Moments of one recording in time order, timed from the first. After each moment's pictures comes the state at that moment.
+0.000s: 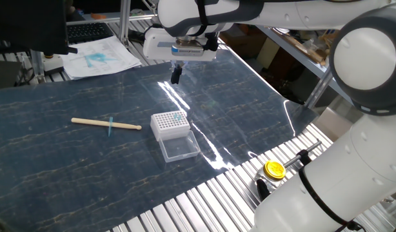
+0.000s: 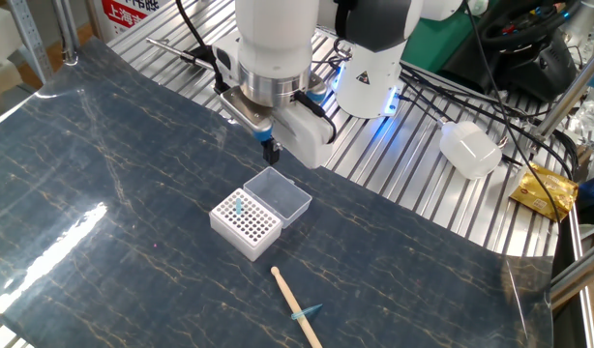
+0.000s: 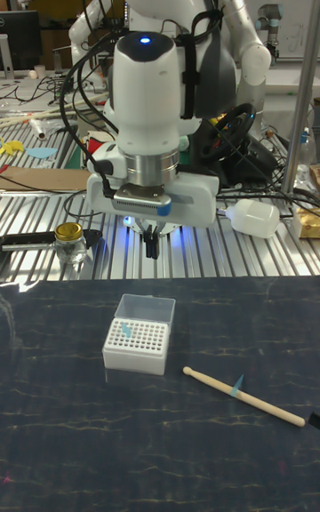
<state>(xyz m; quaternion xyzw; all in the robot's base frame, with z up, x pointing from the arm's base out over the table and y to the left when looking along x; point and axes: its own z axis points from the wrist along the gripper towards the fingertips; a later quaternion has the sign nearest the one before) 0.500 0.001 0.297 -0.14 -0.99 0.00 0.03</state>
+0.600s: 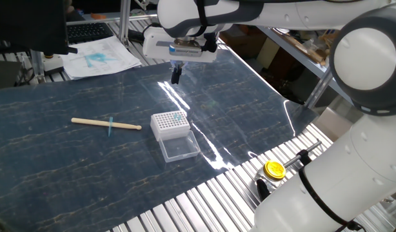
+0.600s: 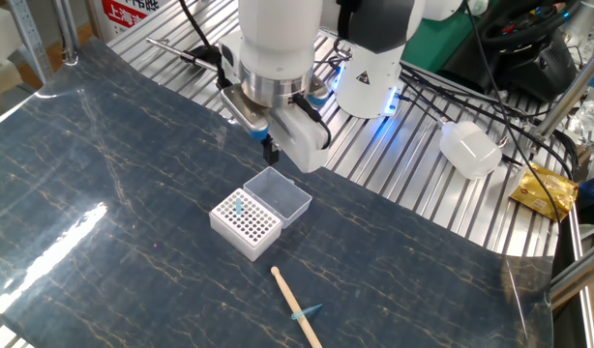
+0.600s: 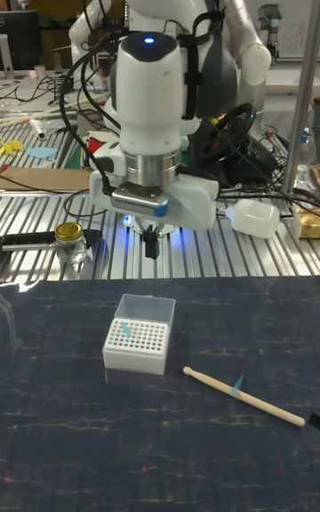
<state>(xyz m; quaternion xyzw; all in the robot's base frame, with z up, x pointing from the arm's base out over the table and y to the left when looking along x) 0.500 0.001 0.297 -0.19 -0.98 0.01 0.02</state>
